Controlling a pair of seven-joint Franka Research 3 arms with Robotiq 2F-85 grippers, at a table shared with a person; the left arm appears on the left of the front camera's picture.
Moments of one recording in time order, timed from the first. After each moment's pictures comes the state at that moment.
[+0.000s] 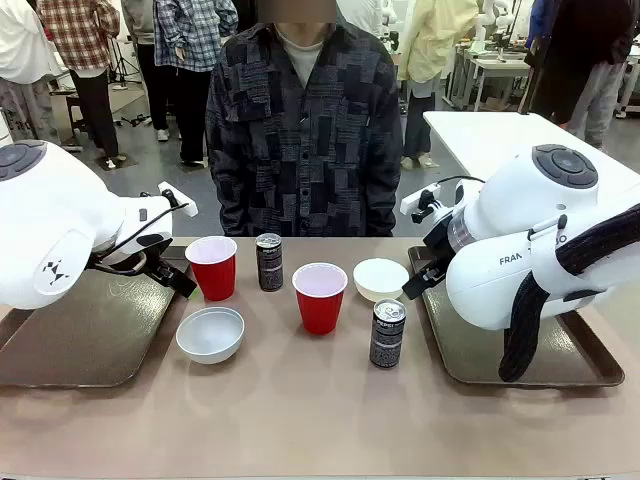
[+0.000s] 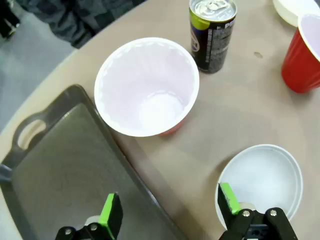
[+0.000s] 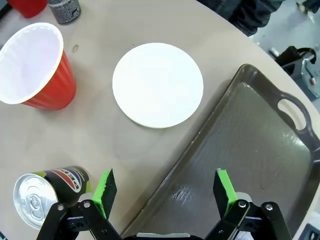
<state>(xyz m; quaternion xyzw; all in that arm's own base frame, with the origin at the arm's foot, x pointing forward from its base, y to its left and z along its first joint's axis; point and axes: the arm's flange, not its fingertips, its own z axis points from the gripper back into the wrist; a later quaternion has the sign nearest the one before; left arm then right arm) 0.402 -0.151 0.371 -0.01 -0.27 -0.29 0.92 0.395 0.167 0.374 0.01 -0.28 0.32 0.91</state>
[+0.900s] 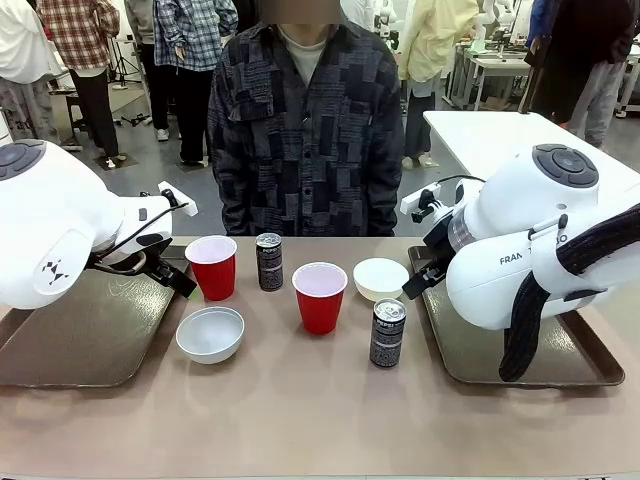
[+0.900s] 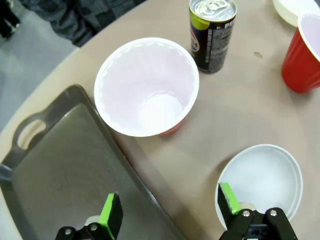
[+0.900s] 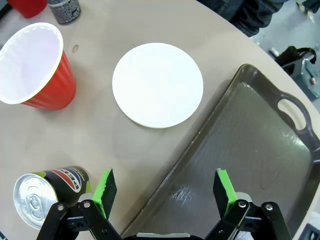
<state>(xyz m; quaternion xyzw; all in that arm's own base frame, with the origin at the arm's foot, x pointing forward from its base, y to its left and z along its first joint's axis) 0.402 -0.151 0.371 -0.01 -0.27 -0.29 0.92 0.395 0.167 0.374 0.01 -0.28 0.32 0.91</state>
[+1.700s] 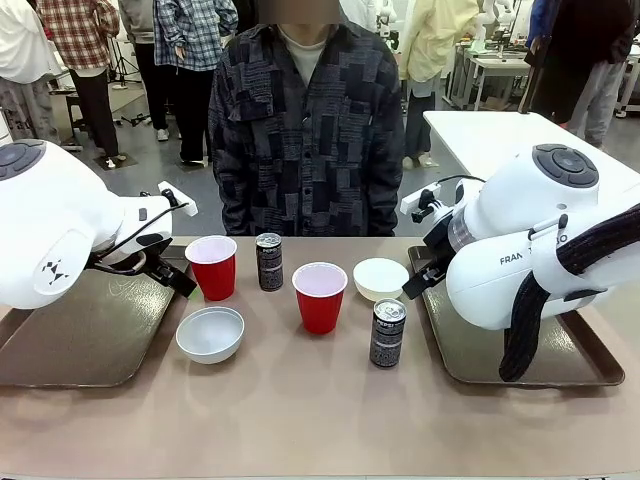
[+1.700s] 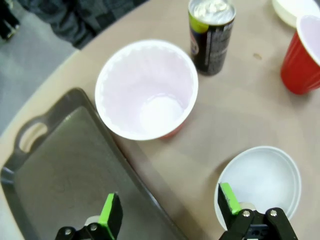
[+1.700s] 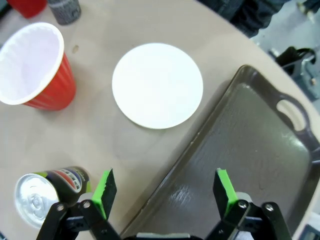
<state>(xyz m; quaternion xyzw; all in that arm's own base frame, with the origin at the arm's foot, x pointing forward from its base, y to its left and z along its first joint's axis) 0.402 -0.152 0.380 -0.01 -0.28 -0.30 0.91 0.395 0.167 0.380 0.01 -0.28 0.32 0.90</state>
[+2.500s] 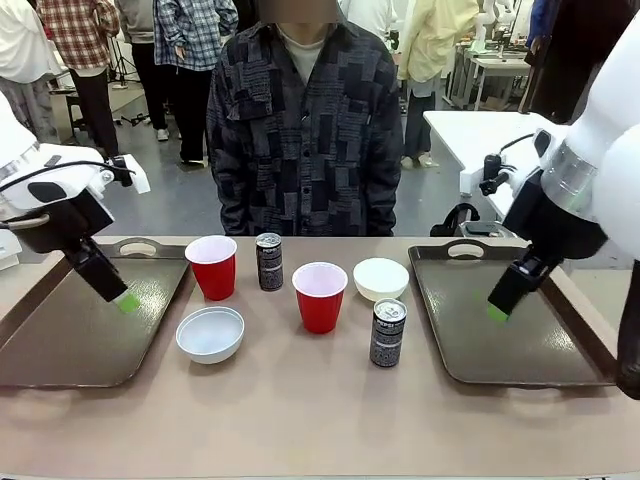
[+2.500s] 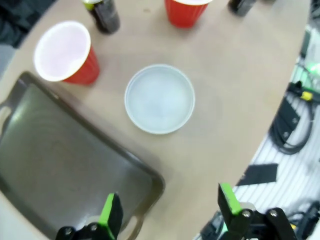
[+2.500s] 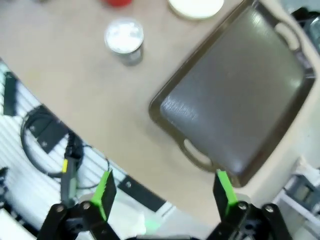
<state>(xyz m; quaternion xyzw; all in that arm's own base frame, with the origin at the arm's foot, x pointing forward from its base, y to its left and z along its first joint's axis) 0.313 -0.121 0.479 -0.08 -0.14 -0.42 0.89 0.250 0.131 0.512 -0.03 -0.12 0.35 0.93</state>
